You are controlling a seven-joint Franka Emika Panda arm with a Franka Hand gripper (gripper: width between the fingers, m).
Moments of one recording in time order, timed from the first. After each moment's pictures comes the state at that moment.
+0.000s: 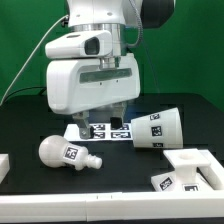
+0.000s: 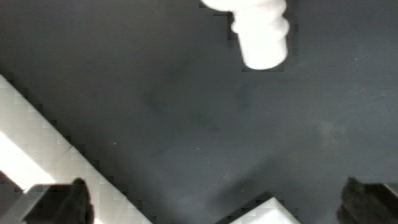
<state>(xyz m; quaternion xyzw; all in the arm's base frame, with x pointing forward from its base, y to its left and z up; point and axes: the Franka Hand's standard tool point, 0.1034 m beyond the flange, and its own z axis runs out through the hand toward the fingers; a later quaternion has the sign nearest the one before) 0.562 -0.039 0.084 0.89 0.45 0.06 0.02</state>
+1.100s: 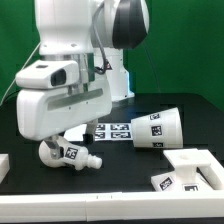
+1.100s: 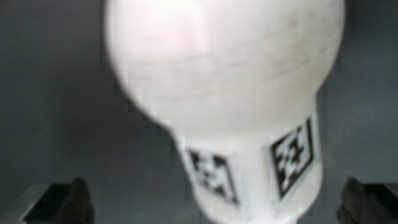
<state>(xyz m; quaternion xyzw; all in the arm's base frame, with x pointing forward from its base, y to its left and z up) 0.524 -0.086 0.030 0.89 0.45 0.03 0.01</state>
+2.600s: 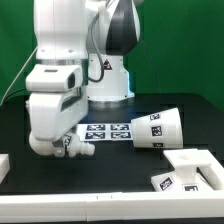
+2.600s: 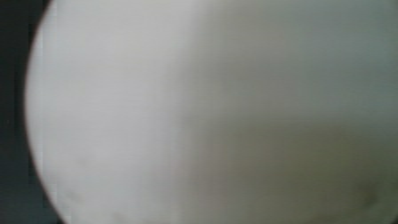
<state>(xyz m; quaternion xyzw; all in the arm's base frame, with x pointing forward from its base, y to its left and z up) 0.503 -0.113 0.036 0.72 0.69 0.01 0.03</state>
